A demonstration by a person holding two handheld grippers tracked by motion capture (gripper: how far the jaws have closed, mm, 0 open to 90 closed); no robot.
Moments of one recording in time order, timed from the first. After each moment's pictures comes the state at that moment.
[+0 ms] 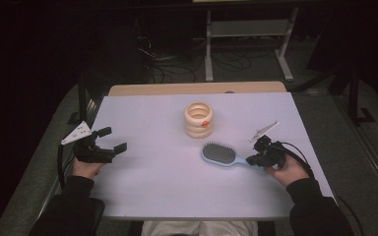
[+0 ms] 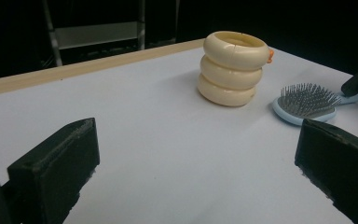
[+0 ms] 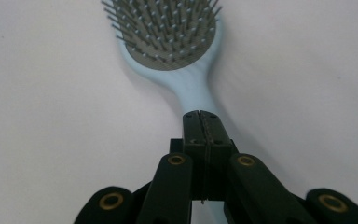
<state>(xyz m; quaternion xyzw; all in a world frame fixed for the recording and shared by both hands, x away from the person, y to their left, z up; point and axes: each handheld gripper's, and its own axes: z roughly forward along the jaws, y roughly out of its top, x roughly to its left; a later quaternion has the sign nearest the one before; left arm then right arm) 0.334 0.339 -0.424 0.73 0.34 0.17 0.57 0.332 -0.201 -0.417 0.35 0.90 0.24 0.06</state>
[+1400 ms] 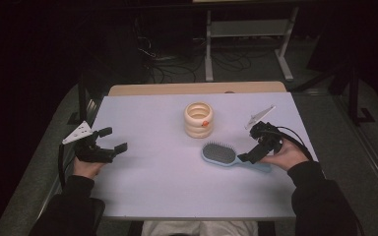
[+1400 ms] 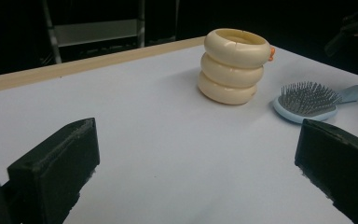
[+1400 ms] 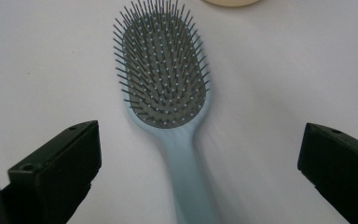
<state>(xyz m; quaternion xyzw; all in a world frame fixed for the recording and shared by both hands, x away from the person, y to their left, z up) 0.335 0.338 -0.425 0.73 0.34 0.17 0.57 0.359 -0.186 -0.388 0.29 0.92 0.26 0.06</state>
